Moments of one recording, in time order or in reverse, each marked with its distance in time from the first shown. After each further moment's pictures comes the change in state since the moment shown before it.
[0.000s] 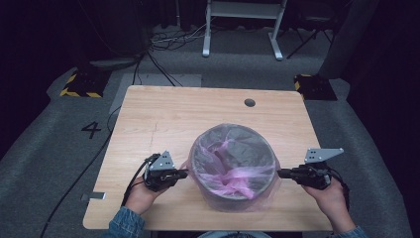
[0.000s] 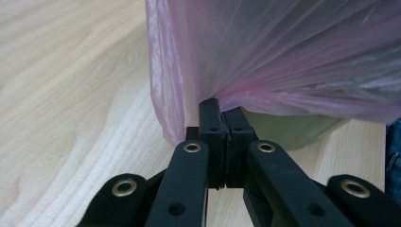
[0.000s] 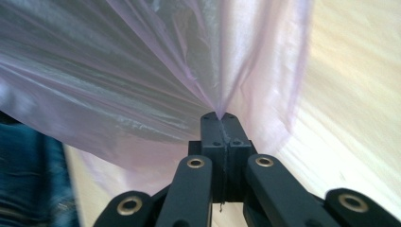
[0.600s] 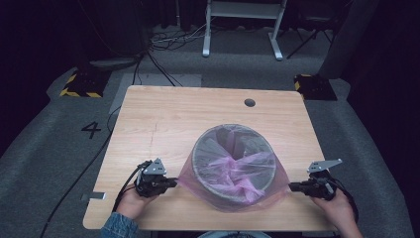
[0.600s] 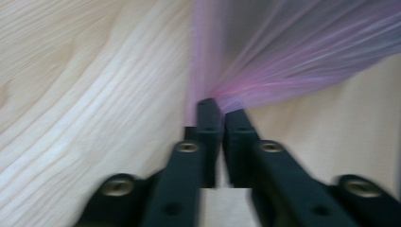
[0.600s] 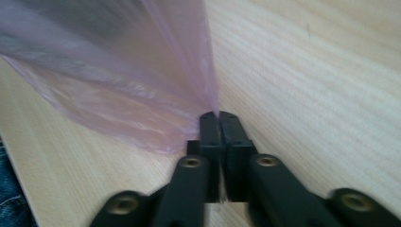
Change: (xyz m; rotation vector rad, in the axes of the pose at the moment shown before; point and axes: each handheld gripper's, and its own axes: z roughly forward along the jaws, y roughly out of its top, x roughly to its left) left arm 0.009 -0.036 -0.012 0.042 -0.074 -0.077; right arm -0.019 -0.059 0.000 0.158 -0.084 0.132
